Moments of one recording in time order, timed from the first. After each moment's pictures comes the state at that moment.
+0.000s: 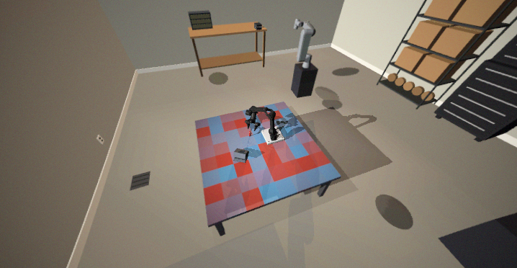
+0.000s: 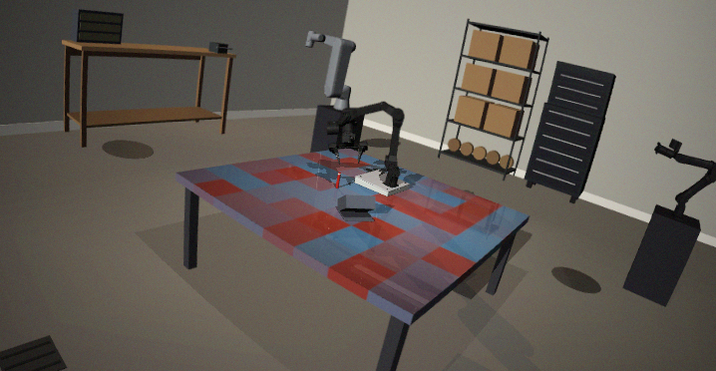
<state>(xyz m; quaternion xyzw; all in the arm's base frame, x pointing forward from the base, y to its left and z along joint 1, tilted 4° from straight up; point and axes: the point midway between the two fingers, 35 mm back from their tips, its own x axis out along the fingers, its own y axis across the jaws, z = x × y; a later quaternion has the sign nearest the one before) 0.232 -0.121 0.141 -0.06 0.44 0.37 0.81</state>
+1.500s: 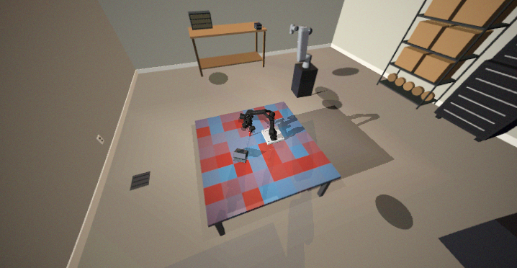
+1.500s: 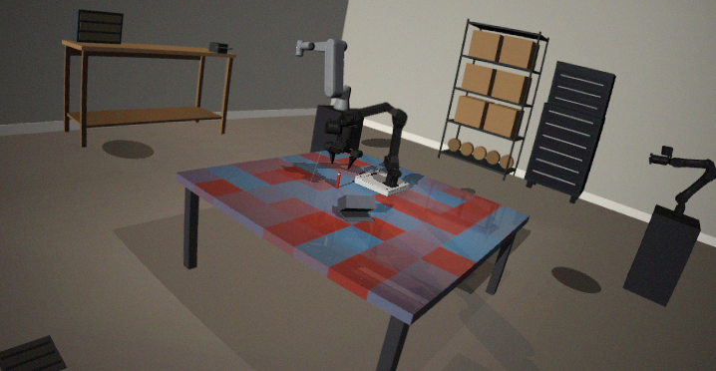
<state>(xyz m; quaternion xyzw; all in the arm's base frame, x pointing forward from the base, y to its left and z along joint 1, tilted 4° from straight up) 0.257 -0.141 0.122 -0.09 0.68 0.11 0.72</state>
